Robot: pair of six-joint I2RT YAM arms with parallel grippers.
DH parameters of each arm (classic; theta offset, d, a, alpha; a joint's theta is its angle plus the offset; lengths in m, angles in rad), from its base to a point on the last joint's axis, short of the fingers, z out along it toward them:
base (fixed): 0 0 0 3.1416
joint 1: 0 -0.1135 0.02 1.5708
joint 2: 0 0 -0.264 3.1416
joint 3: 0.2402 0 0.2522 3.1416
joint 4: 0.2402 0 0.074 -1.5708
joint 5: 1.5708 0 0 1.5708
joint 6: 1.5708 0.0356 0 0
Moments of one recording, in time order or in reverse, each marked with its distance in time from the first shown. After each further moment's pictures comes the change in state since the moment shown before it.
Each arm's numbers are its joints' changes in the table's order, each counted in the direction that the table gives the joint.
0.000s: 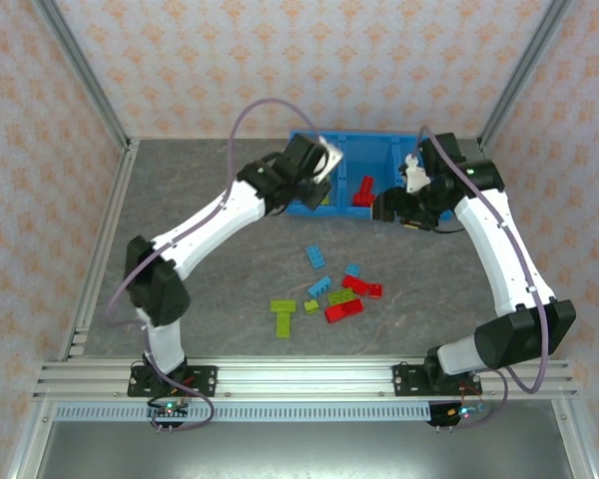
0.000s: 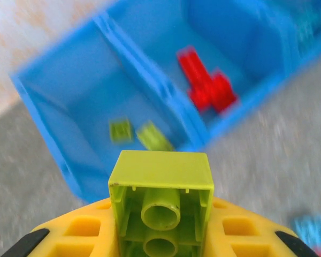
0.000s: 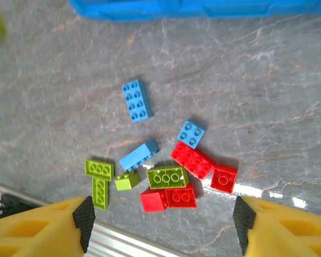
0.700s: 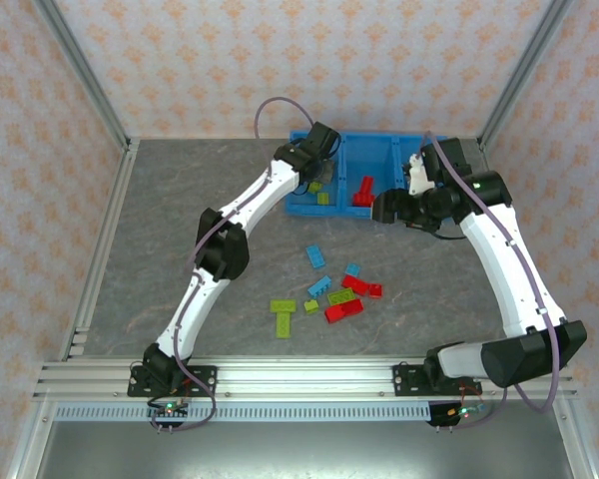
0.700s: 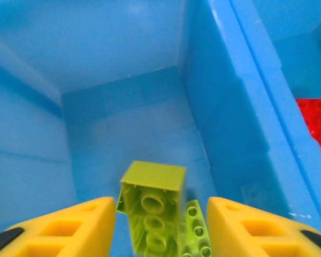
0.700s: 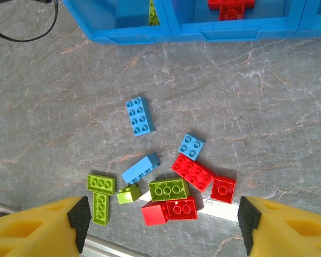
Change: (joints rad) left arm -0.126 0.604 0.583 0.104 -0.027 -0.302; right arm -0.020 -0.094 -0.033 -0.066 0.065 0.066
